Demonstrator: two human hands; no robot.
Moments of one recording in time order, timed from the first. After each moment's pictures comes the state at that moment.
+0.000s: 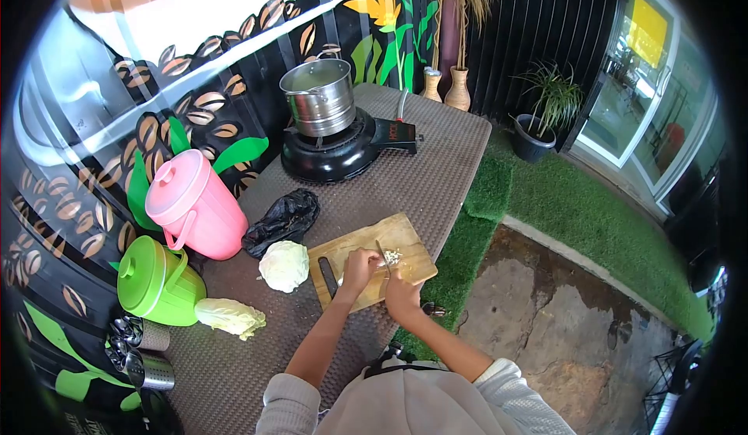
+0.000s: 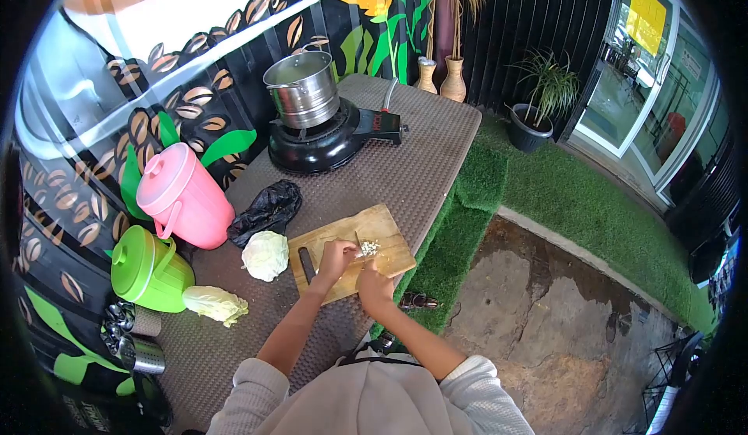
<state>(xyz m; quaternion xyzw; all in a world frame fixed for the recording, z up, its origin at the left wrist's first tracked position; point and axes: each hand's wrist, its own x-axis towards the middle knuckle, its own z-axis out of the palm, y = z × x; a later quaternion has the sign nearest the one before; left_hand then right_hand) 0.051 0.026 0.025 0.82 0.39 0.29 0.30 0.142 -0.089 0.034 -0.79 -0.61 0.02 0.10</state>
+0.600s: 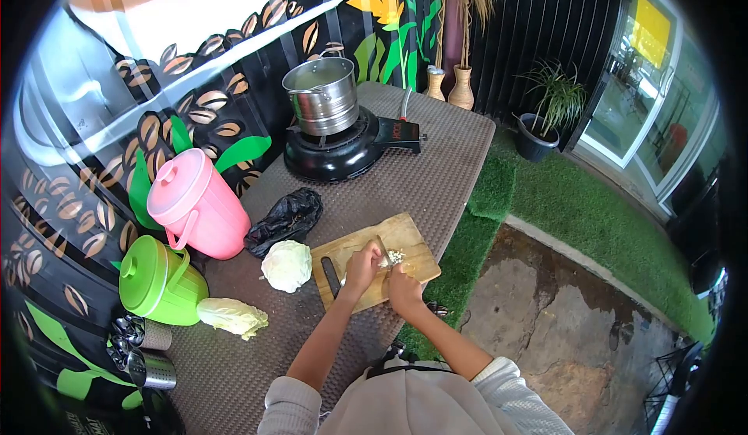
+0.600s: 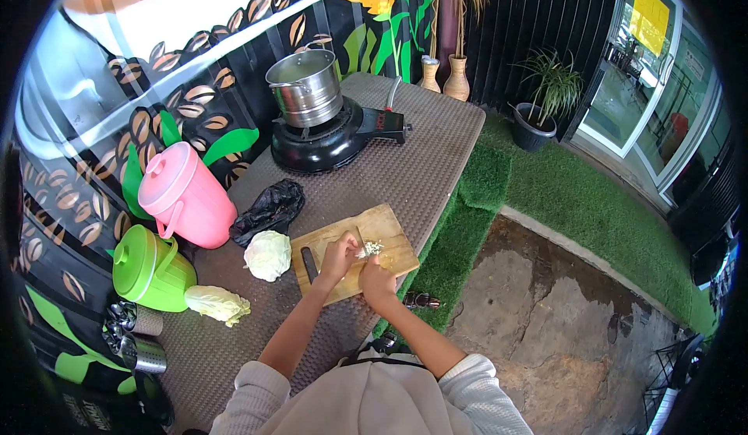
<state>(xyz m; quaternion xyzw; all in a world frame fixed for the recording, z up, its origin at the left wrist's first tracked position) 0.050 0.030 0.022 0.80 0.39 0.32 0.31 0.147 -0.075 0.032 -0.81 -0.57 0.10 0.12</state>
